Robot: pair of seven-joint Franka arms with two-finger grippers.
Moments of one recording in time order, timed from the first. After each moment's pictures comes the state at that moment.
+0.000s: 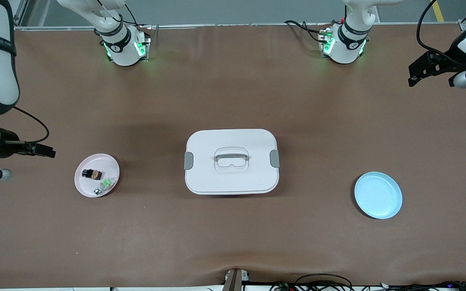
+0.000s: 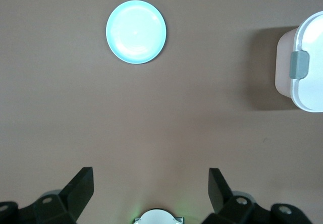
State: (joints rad) left arm 0.03 -0.05 -0.16 -1.48 0.02 1.39 -0.09; right arm -0.03 0.31 -0.09 -1.57 0.03 1.74 -0.01
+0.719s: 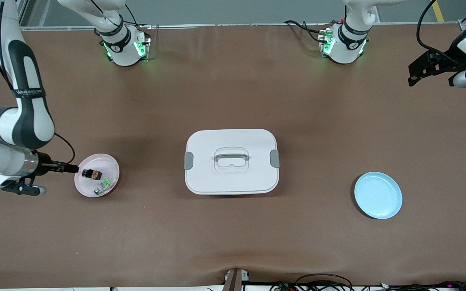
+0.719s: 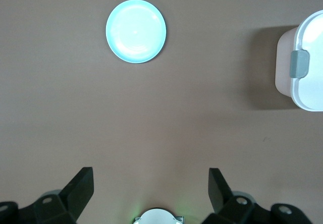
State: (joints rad) left arm 0.03 -0.05 -0.16 -1.48 0.02 1.39 -0.09; right arm -0.06 0.49 -0.09 -1.71 0.06 2.02 -0.01
